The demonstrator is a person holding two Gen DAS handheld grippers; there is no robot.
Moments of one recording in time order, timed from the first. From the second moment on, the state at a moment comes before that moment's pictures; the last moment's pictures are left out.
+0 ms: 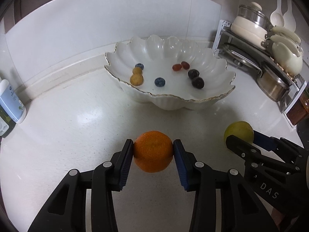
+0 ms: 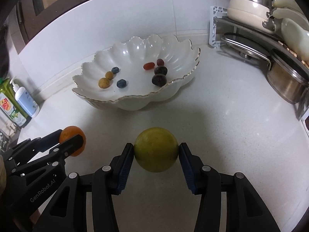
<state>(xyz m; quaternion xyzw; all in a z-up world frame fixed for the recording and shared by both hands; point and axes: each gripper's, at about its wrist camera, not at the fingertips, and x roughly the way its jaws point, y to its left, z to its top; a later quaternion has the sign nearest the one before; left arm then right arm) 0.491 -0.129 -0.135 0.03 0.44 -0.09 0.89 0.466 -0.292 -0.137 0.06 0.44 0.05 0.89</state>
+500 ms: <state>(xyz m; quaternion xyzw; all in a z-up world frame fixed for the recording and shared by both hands) 0.462 -0.119 -0.096 0.02 0.40 -0.09 0.91 0.438 -0.285 -0.099 0.06 0.40 0.05 0.91</state>
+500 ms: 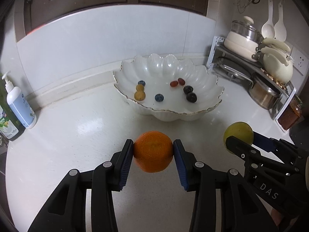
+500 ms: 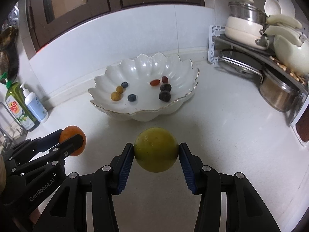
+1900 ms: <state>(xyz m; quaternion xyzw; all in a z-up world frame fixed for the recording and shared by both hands) 0.443 -0.121 0.002 0.02 0.28 -0.08 0.96 0.423 -0.275 -0.008 0.05 0.28 0.06 0.96</state>
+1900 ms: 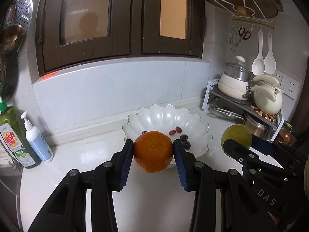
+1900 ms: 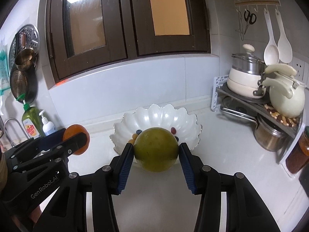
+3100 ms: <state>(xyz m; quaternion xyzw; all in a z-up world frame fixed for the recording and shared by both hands) 0.551 -0.155 0.012 0.05 0.28 -0.07 0.96 0.538 -0.284 -0.002 0.00 0.28 0.06 0.96</state>
